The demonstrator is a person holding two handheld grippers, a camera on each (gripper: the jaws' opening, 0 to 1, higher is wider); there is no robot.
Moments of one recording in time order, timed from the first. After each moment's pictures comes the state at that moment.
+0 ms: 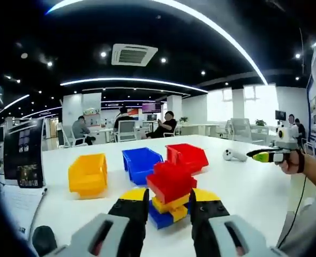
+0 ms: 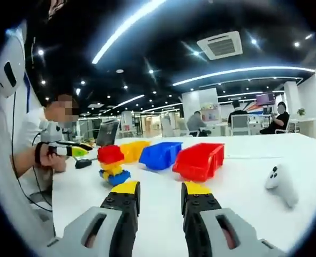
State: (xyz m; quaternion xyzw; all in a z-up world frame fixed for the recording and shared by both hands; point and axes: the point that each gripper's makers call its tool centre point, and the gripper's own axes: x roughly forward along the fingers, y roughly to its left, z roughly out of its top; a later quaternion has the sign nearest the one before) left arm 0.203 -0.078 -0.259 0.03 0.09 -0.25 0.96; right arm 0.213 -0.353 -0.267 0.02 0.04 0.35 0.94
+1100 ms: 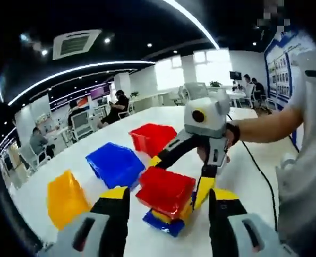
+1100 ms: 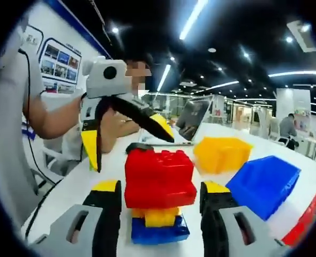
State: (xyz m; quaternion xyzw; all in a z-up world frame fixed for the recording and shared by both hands) left arm 0.242 -0.102 -0.264 0.21 0.19 -0.44 0.85; right arm 0.255 -0.099 -0.291 -0.10 0.04 0.68 0.72
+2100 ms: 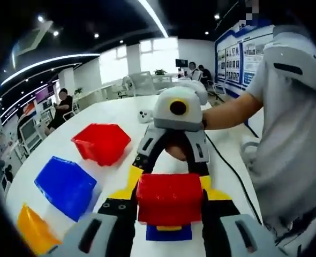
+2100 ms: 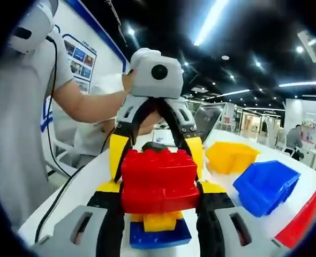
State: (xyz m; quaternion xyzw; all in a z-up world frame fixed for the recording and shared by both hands) left arm 0.219 -0.161 -0.280 0.21 0.20 -0.62 0.73; right arm 0.228 -0.134 -0.290 -0.12 0.01 0.70 0.70
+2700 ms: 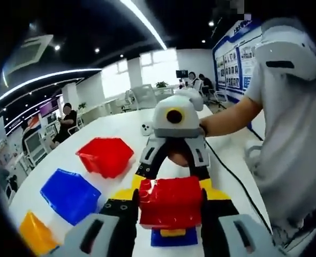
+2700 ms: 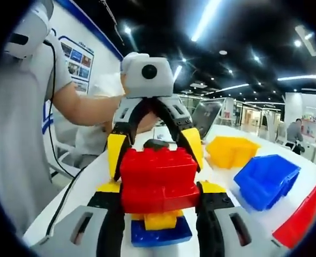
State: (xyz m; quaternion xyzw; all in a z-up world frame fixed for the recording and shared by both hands) left arm 0.218 -0.166 -0.275 0.21 0.15 -0.61 0.75; right arm 0.225 -0.141 -0.293 -0.12 0.03 0.70 0.70
